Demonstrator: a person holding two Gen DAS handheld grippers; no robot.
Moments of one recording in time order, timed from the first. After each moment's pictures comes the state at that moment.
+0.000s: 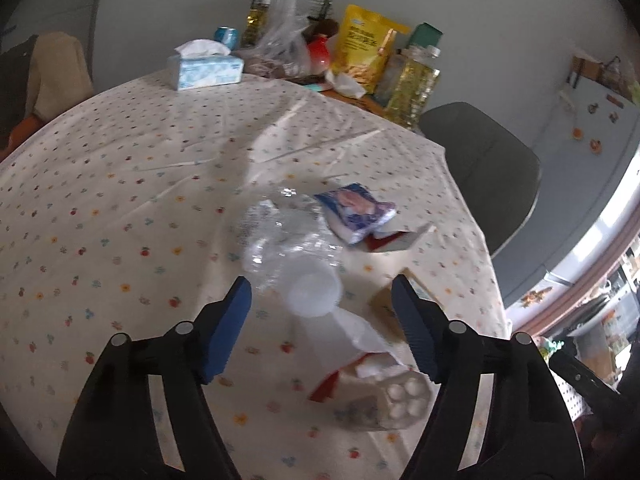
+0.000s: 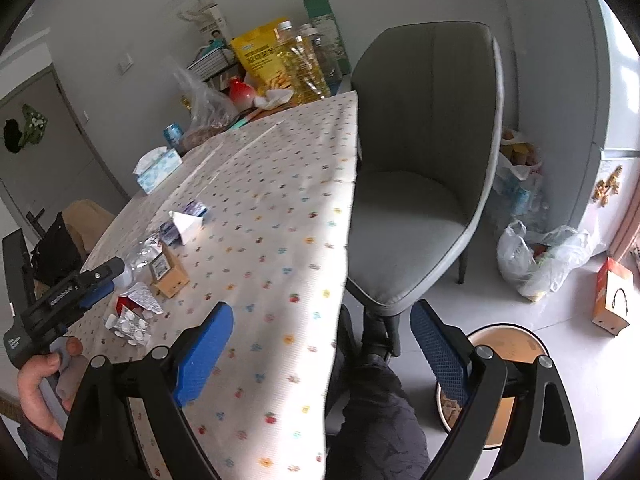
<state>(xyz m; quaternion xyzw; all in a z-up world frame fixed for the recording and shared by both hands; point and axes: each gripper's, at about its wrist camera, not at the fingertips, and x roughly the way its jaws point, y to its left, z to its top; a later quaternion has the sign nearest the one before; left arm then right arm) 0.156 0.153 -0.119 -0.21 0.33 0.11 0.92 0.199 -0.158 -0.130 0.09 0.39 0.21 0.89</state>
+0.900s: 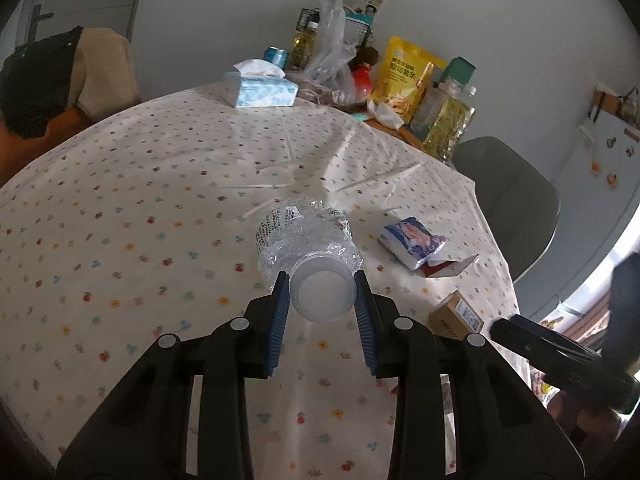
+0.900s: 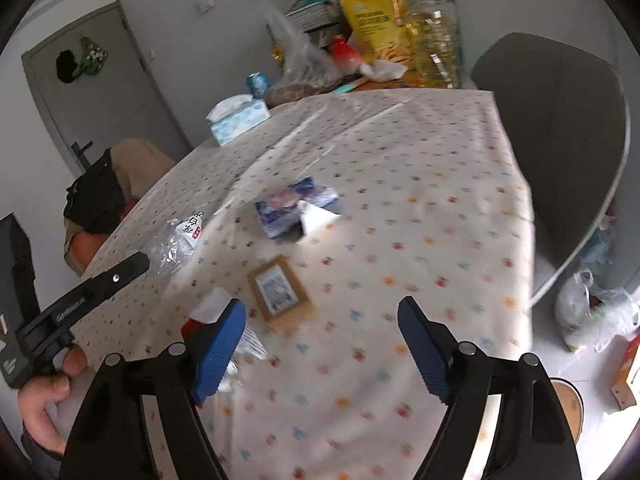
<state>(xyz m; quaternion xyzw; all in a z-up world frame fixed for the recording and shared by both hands) 0.111 0.197 -0.107 -0.22 0.29 0.16 0.92 0.231 -0.008 -0.121 0.01 0.41 0.34 0.85</state>
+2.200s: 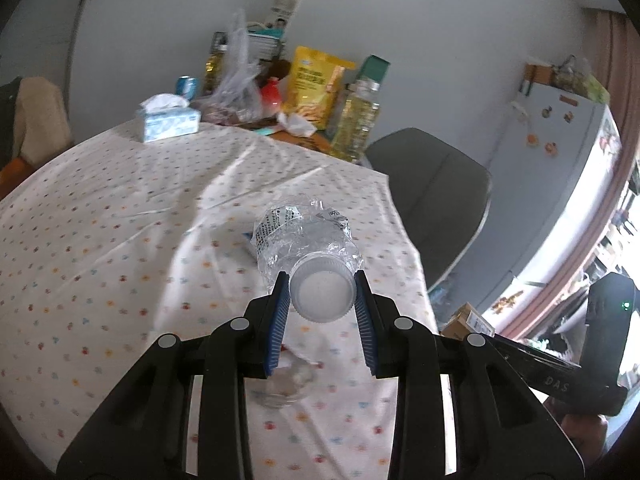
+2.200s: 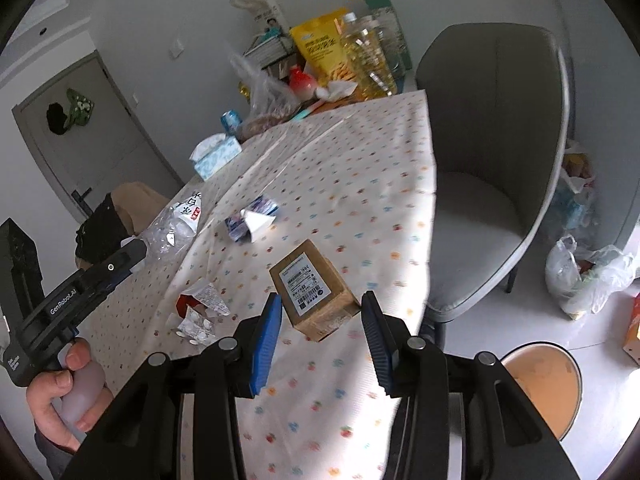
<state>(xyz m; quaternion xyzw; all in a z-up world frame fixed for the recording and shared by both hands) 0.125 0.093 -0.063 -0.18 0.26 0.06 0.95 0.202 -0.138 -0.106 0.09 0.39 0.30 0.87</state>
